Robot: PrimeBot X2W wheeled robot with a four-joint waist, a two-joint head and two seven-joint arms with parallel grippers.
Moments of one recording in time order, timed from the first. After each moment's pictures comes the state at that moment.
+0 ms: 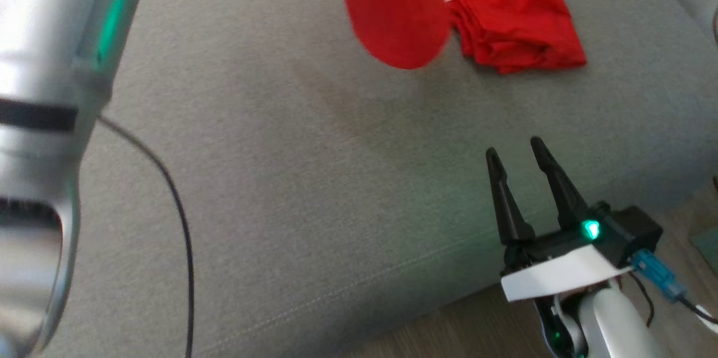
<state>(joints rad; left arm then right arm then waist) -1.39 0.22 -0.63 0.49 -1.15 0.16 -0.18 -0.08 -0.04 0.17 0.03 0.23 0.13 -0.26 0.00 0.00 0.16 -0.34</state>
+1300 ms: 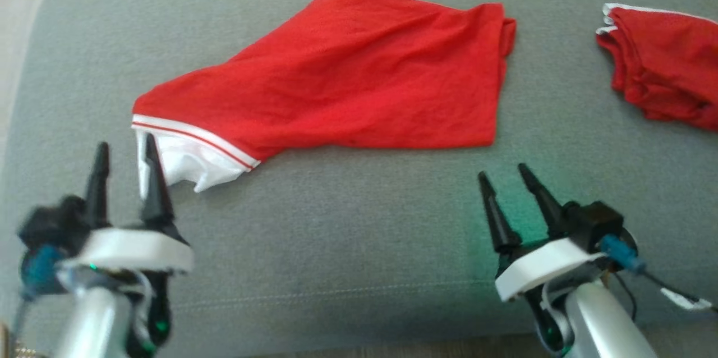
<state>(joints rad) -0.11 0.28 -0.22 0.08 -0.51 0.24 -0.25 -0.15 -0.04 0.17 0.32 0.21 0.13 -0.26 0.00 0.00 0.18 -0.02</state>
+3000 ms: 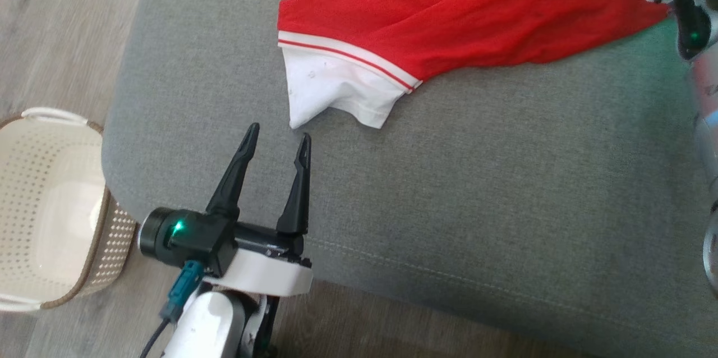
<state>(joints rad) -0.10 0.05 -0.37 -0.05 -0.12 0.10 -0.25 -1.21 -0.23 -0.11 1.20 0.14 0.13 -0.20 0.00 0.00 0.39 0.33</state>
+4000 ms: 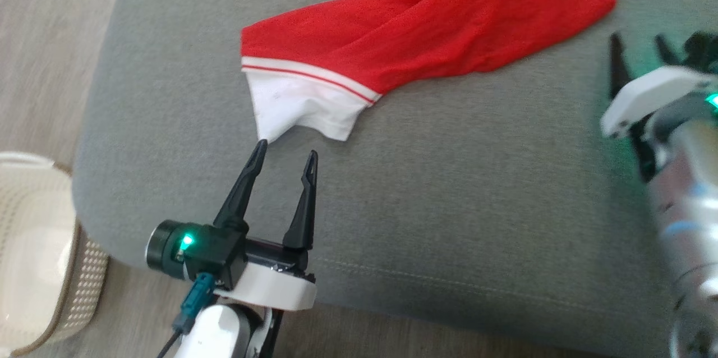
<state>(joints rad) -0.07 0.05 -0.38 -0.04 -0.08 0.10 -0.25 -0.82 -0.17 -0.16 1.06 0.09 0.13 -0.22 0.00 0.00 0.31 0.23</state>
